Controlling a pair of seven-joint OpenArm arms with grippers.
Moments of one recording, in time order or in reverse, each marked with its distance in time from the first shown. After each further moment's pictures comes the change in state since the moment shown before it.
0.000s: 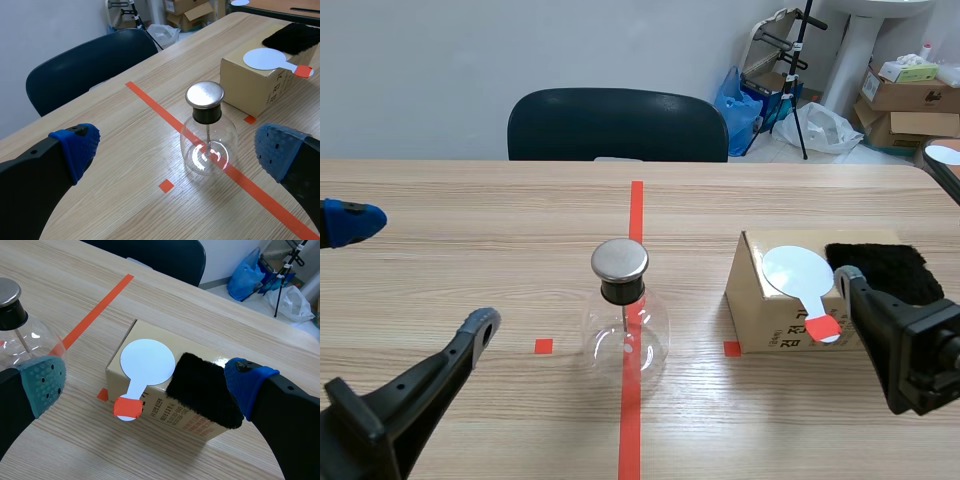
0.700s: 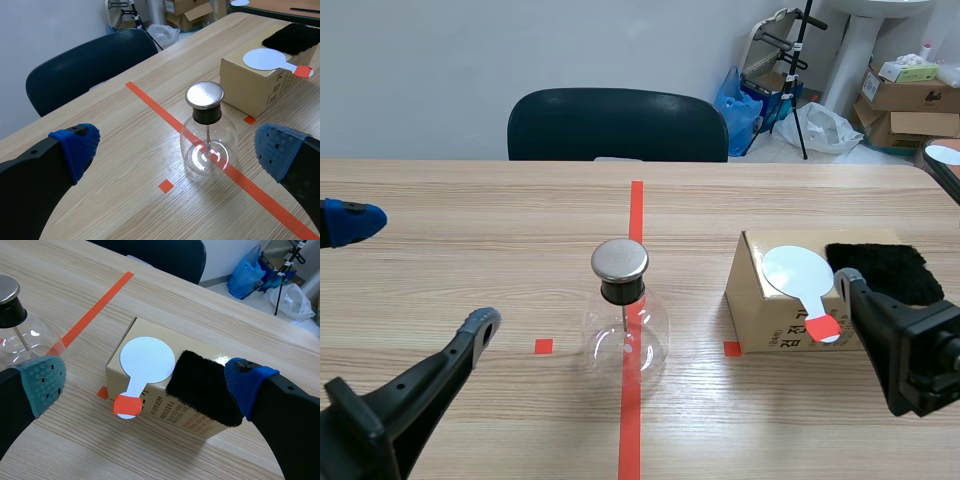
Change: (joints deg) left arm 0.0 0.0 0.0 0.0 0.0 0.0 0.0; right arm 0.0 0.0 0.0 0.0 0.0 0.0 -0.6
